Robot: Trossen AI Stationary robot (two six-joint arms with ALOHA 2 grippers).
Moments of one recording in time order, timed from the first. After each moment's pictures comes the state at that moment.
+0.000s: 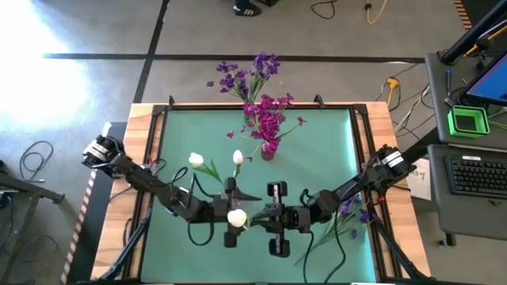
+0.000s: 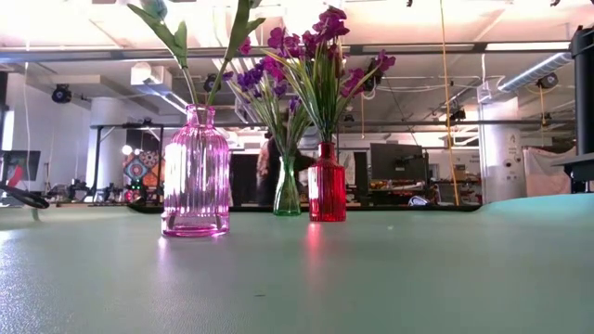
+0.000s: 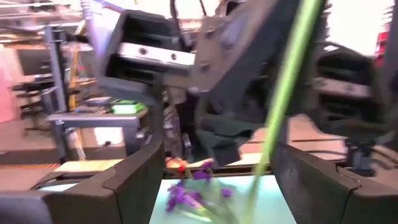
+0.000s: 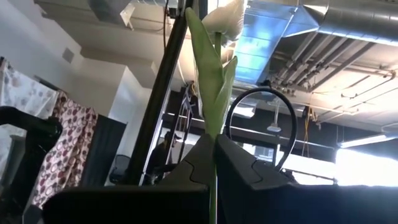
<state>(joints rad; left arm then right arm) -0.54 1.56 0.95 0.75 -0.54 0.10 0.47 1.89 1.16 1.43 0.20 -0.48</state>
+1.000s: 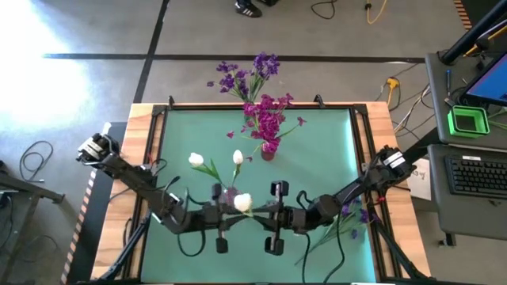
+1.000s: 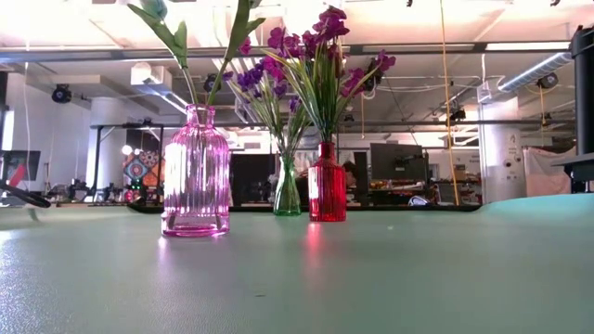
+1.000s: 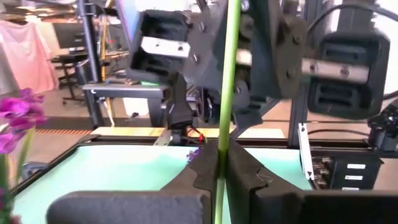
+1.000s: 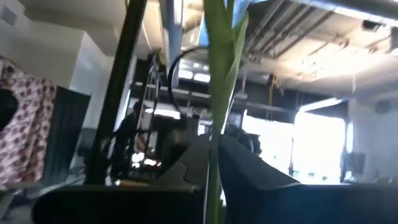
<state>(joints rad) -0.66 1.49 0.95 0.55 -0.80 0.01 0.51 1.88 1.16 1.35 0.43 -0.49</state>
